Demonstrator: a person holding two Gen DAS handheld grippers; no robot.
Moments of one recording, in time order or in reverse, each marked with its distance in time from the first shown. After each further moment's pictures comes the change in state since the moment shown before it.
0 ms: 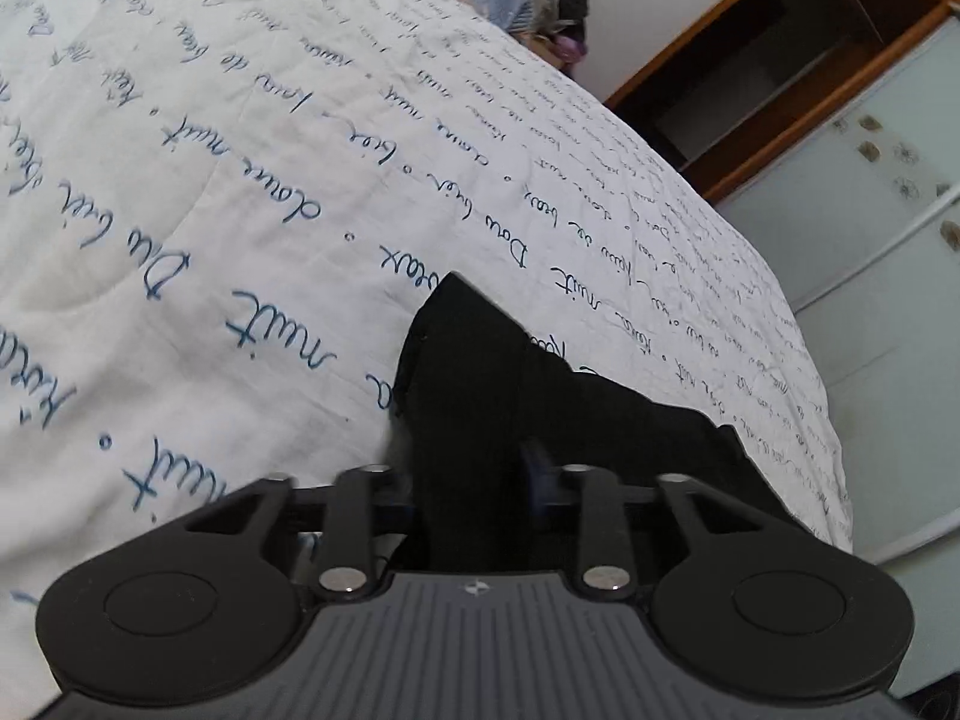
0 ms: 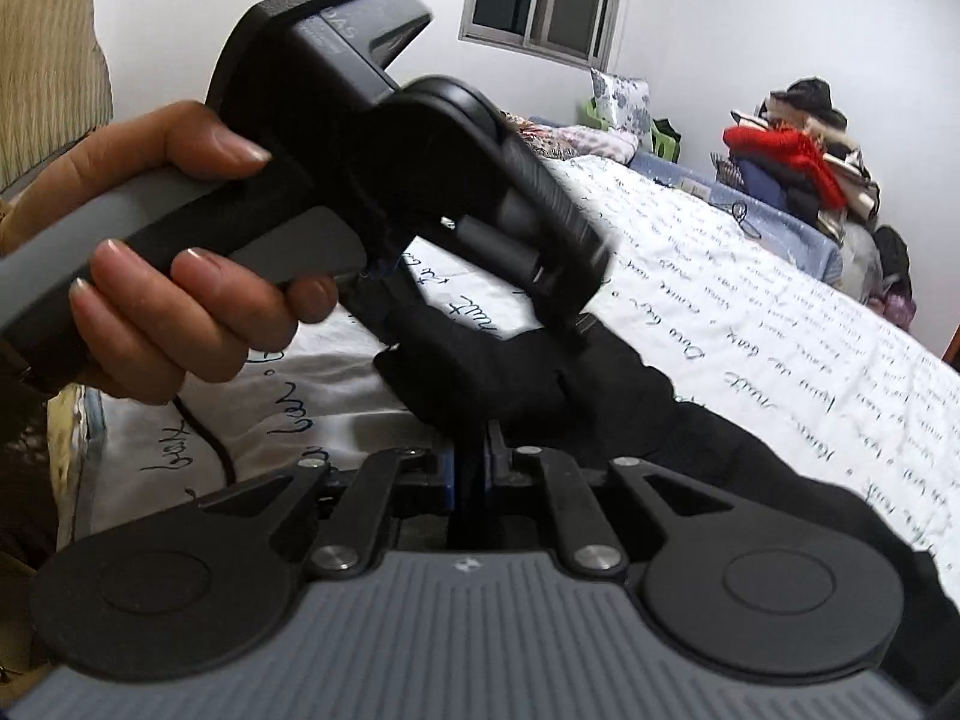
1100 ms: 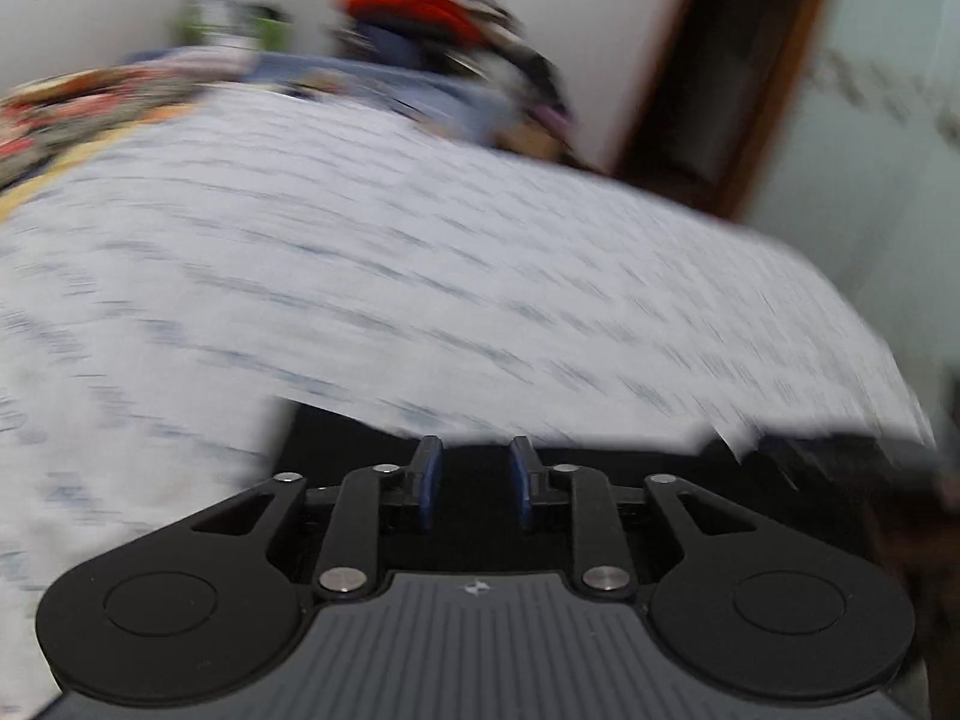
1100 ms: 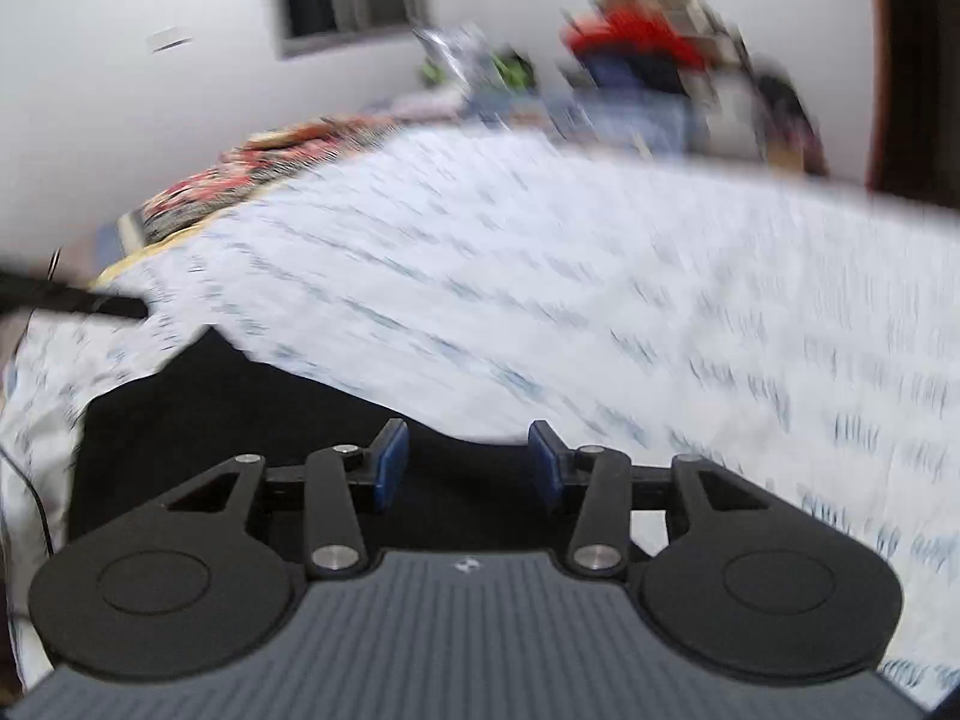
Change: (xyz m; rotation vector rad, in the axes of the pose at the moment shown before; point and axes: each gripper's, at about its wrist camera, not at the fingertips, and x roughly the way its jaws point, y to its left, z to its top) left arm -0.027 -0.078 -0.001 0.361 -0.160 0.212; right arm -0.053 -0.228 -0.044 0.451 0.076 -0.059
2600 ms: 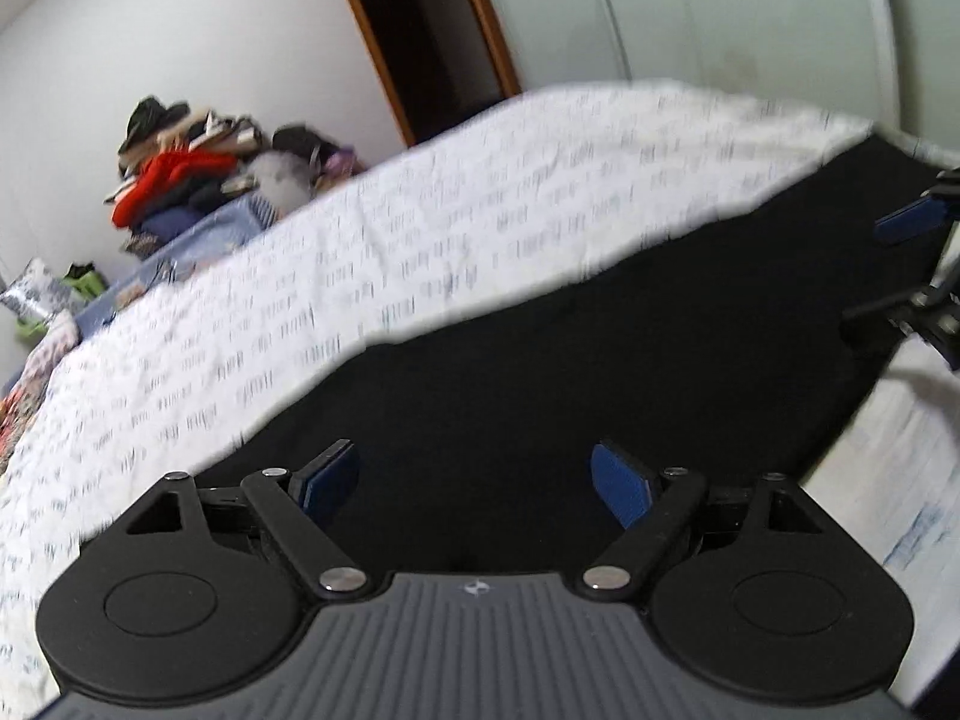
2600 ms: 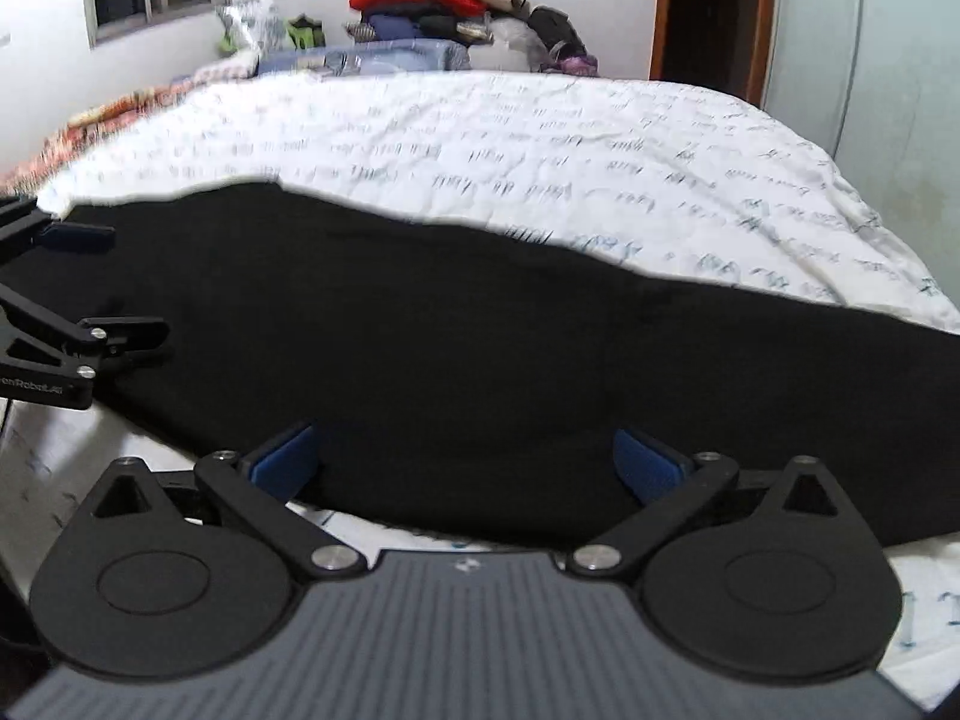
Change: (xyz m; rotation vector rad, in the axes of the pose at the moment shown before) left arm -0.006 -0.205 -0.112 0.689 -0.108 0.007; right arm -0.206 -0.015 -0.181 0.131 0.010 -0.427
